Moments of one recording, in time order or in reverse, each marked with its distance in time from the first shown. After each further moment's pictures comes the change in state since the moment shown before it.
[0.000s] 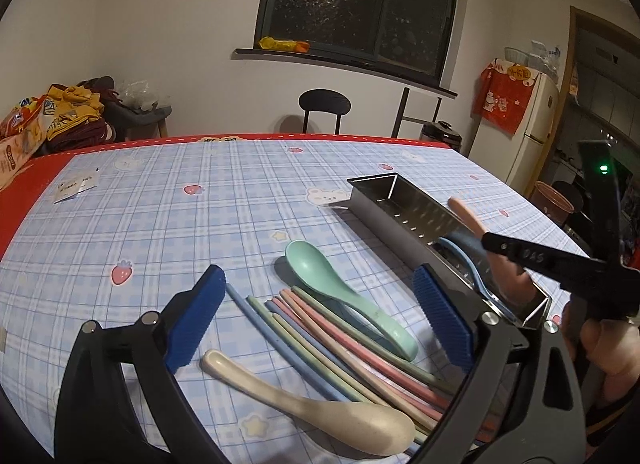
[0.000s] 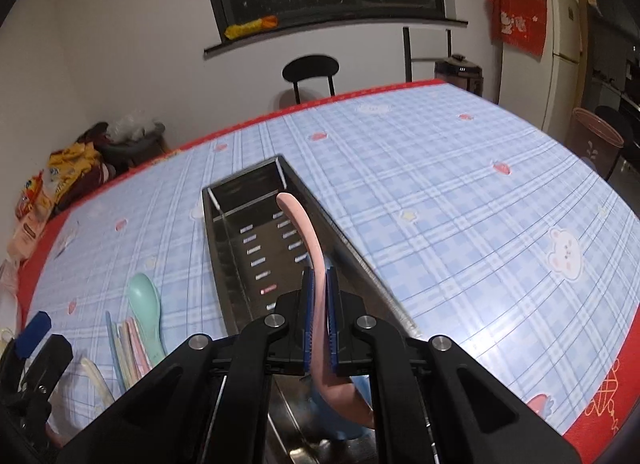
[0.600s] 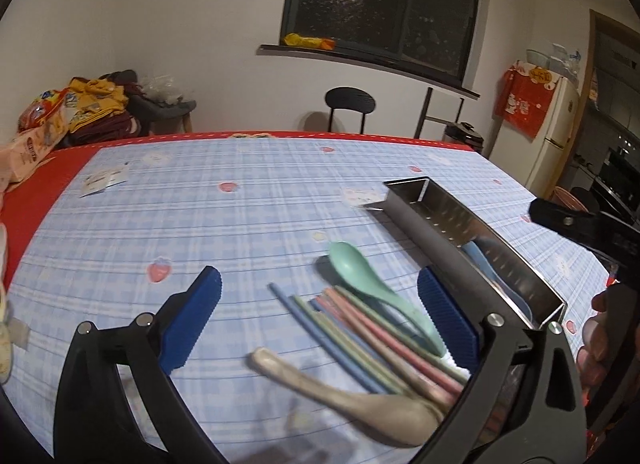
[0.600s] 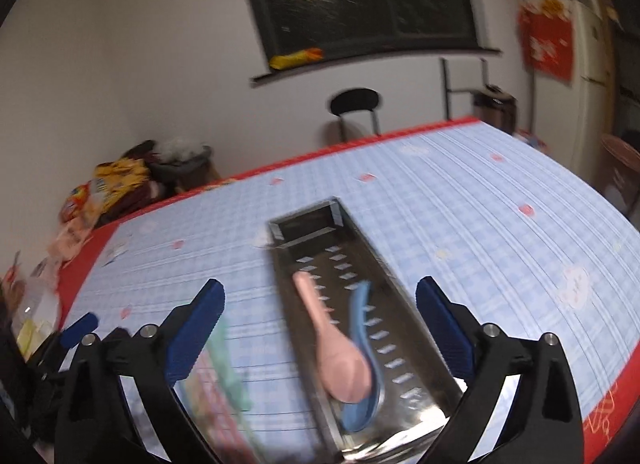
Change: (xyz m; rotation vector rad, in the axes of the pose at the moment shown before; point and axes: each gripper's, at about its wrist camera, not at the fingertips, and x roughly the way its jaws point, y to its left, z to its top) left arm -0.013 0.029 0.005 -0.044 0.022 0.083; right arm -0.058 0.015 0.008 -0.066 -0.126 0.178
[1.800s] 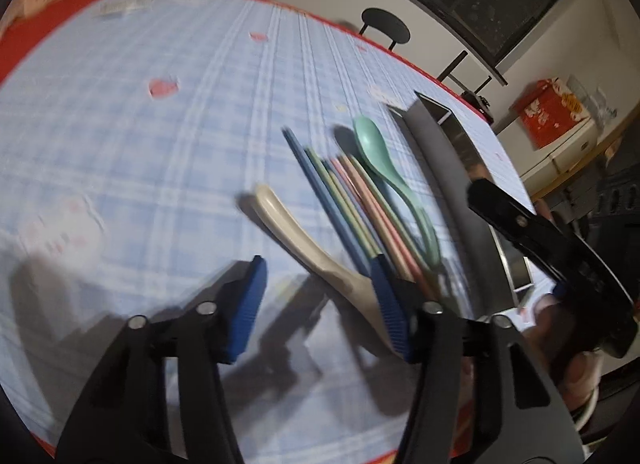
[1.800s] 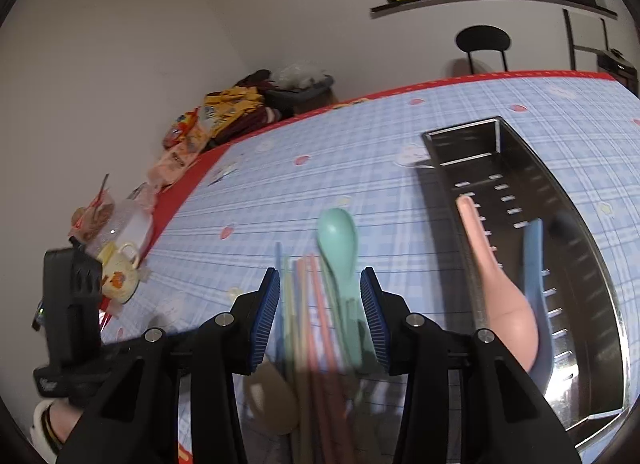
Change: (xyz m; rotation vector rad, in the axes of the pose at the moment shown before) left arm 0.011 0.021 -0.055 -0.350 0.349 -0.119; right arm 0.050 0.040 -0.033 -0.073 0.258 0.423
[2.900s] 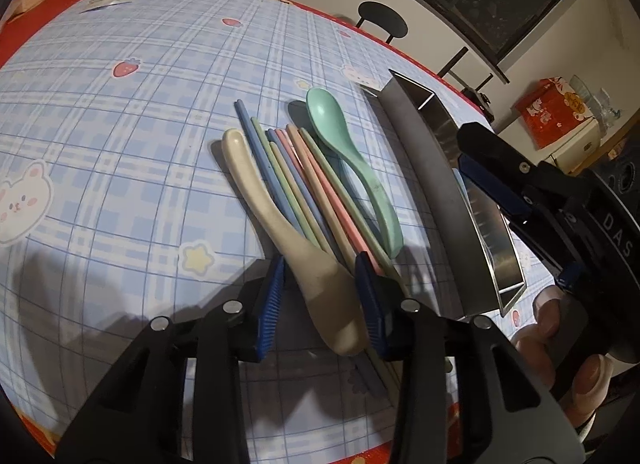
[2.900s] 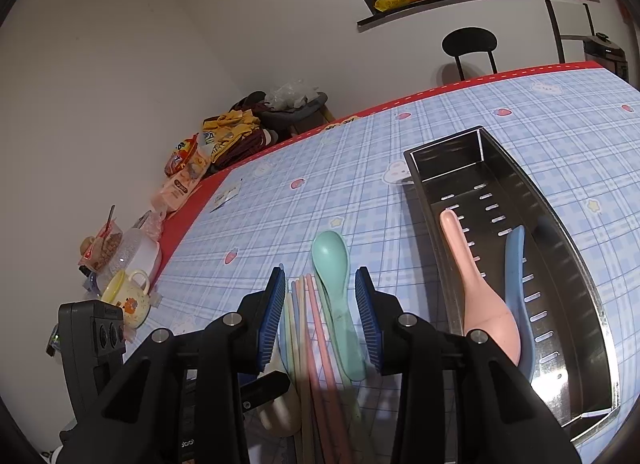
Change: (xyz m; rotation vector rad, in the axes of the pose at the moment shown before) left arm 0.027 -0.044 -0.009 -0.001 0.003 0.018; right arm -0.018 -0.012 0.008 0.061 -0.060 0.029
